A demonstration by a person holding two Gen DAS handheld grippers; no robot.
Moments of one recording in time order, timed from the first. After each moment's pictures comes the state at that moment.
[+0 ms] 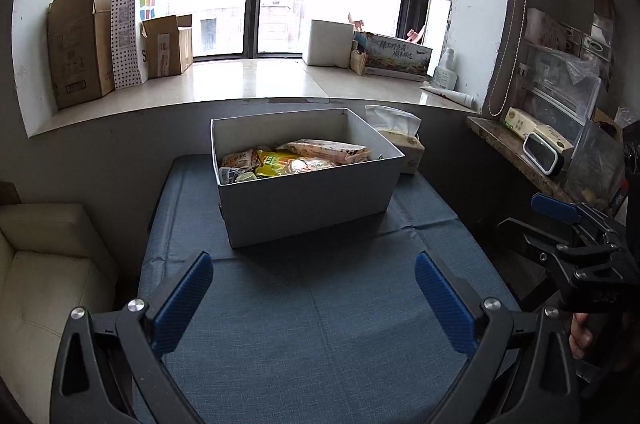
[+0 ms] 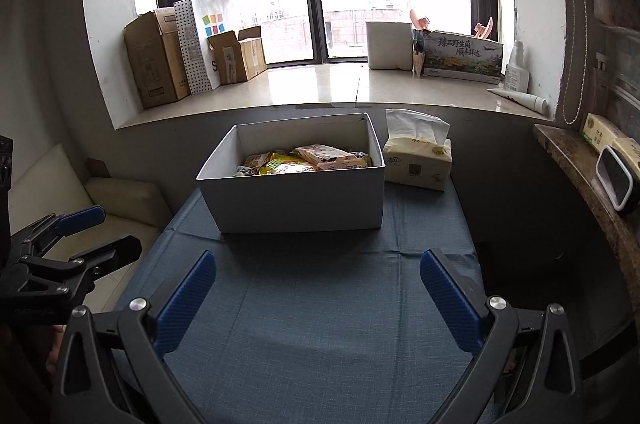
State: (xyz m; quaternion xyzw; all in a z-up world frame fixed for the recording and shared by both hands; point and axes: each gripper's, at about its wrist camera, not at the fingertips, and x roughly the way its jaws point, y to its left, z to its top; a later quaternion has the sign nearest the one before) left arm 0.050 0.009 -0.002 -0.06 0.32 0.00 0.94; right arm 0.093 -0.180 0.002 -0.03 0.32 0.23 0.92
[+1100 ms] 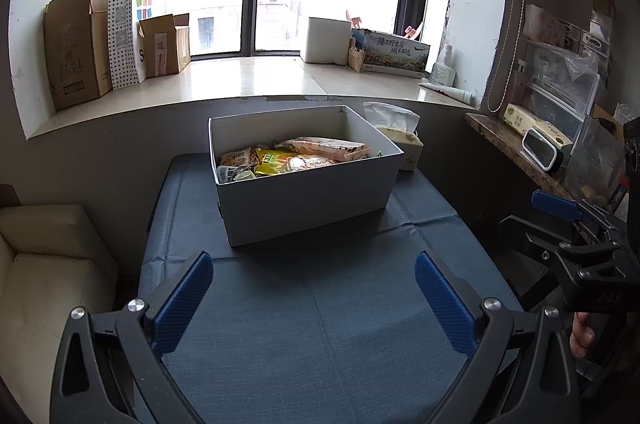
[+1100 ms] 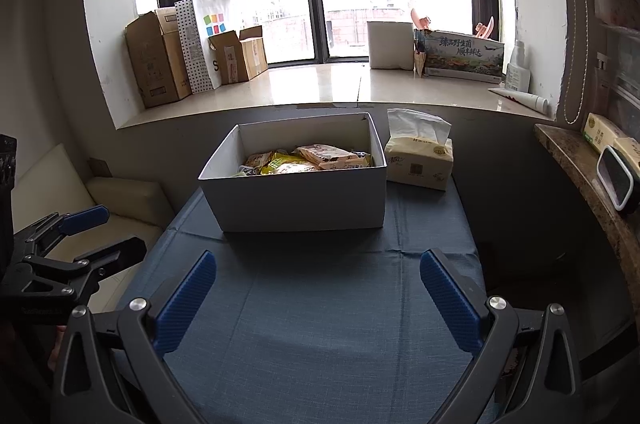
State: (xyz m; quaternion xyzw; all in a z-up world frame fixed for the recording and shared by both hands) left arm 0.052 0.009 -0.002 -0.06 0.33 -0.01 0.94; right arm 0.093 -0.180 0.003 -0.03 0.32 0.23 0.92
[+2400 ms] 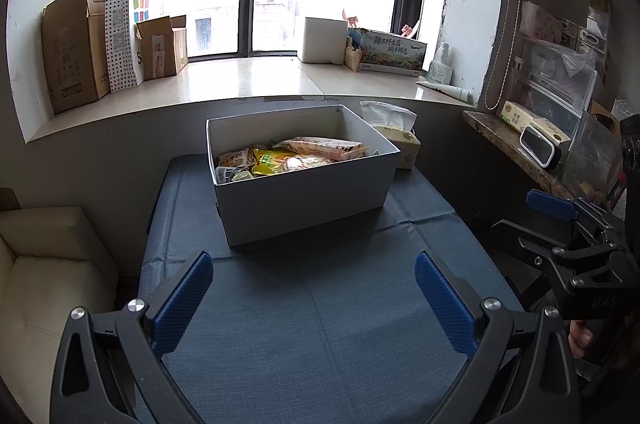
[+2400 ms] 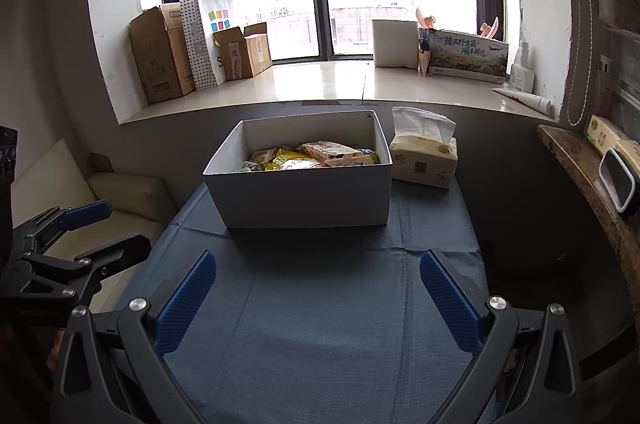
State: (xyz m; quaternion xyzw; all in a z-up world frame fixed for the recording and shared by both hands) left arm 0.049 0.004 0.000 -0.05 0.33 -0.01 0.94; right arm 0.090 -0.174 0.003 -0.03 0.33 0.24 0.91
